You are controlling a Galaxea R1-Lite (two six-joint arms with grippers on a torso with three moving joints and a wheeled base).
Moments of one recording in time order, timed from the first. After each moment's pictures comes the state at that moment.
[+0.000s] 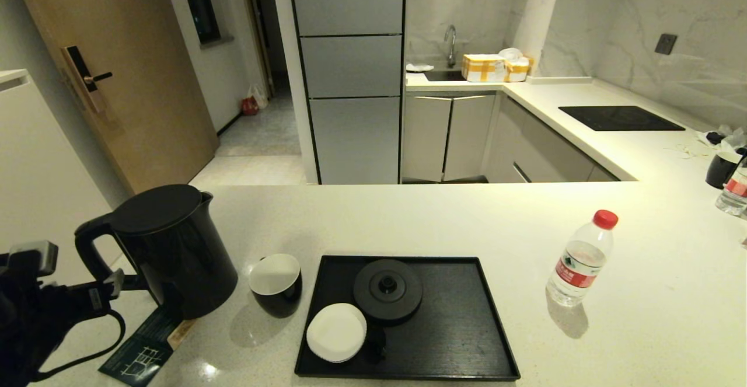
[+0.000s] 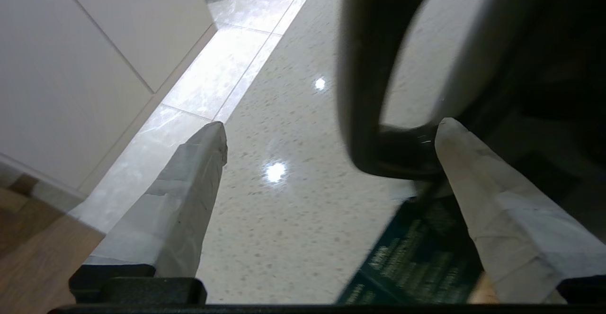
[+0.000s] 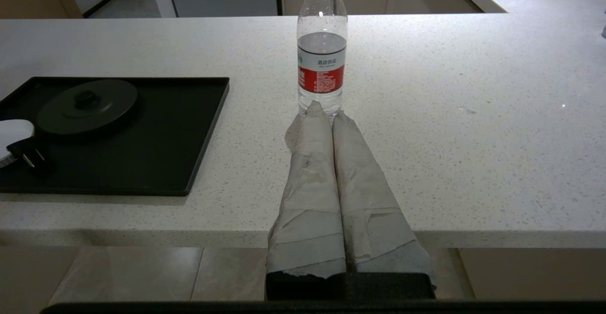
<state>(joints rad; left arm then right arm) 0.47 2.00 -0.19 -1.52 -0.04 0.13 0.00 0.00 0.00 0.00 0.01 -0.03</state>
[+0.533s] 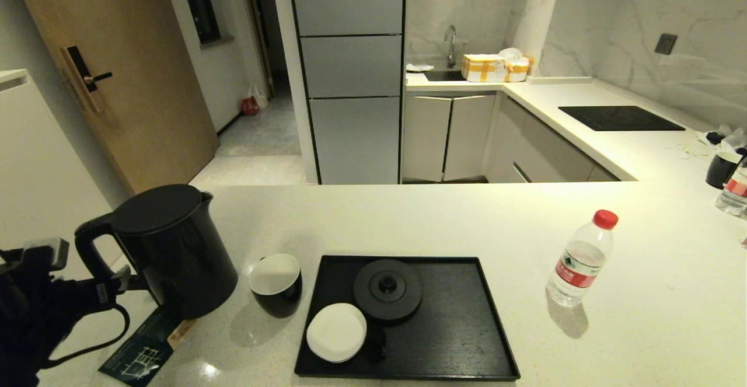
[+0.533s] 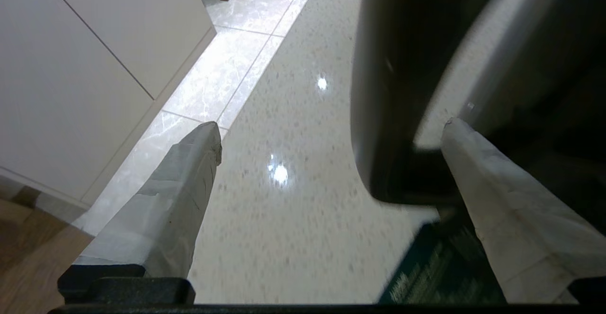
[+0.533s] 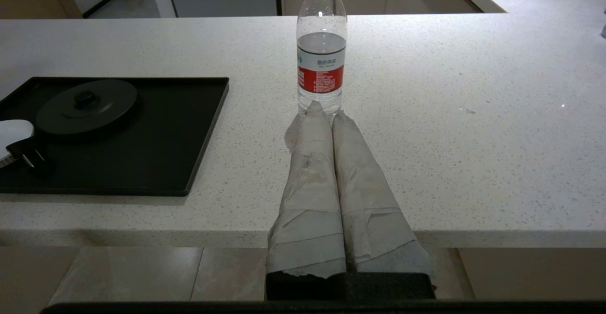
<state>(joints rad) 0.49 2.09 -0.29 -1.52 -0.07 0.16 0.00 0.00 0.00 0.00 0.01 -0.03</state>
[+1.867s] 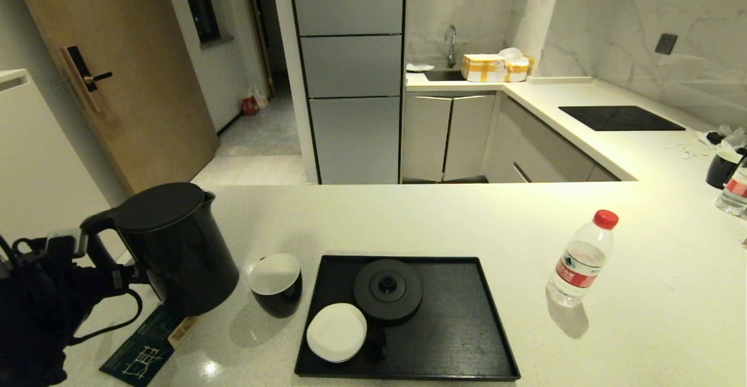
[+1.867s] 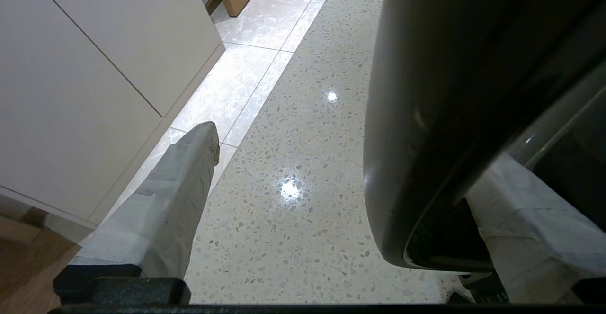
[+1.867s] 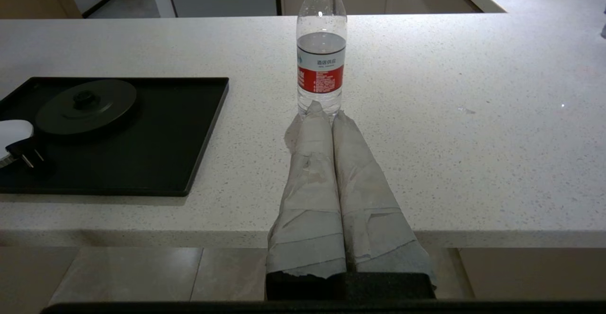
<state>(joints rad) 0.46 2.21 -0.46 -1.52 -0.03 0.18 0.00 0.00 0.00 0.00 0.01 -0.03</state>
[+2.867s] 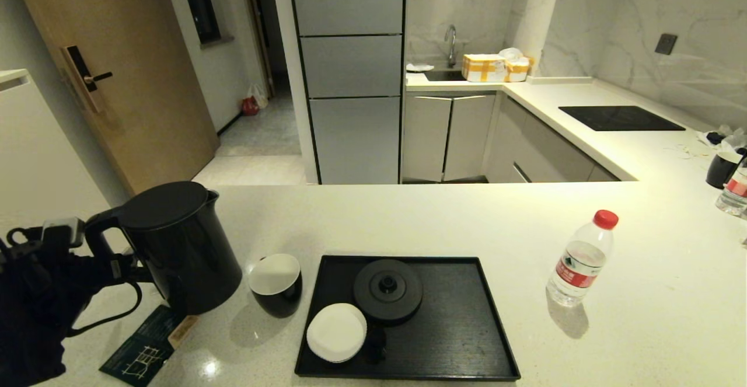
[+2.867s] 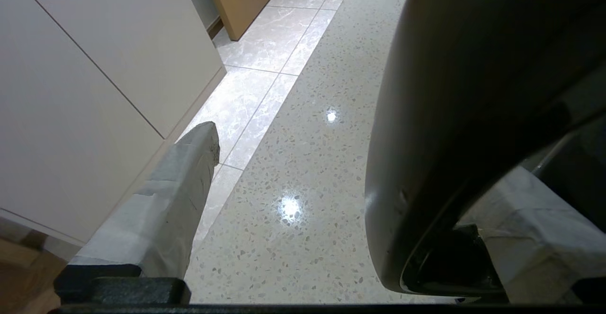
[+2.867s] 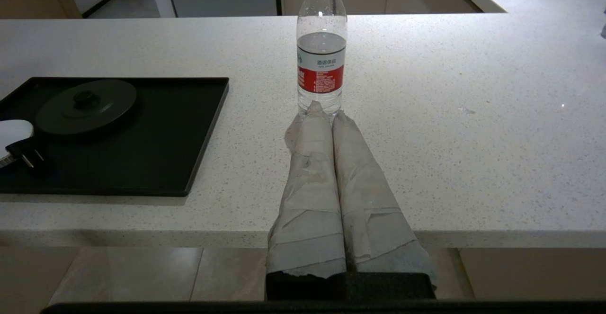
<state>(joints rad) 0.44 2.17 -0.47 -1.52 -0.03 0.18 0.00 0.00 0.00 0.00 0.01 -0.03</state>
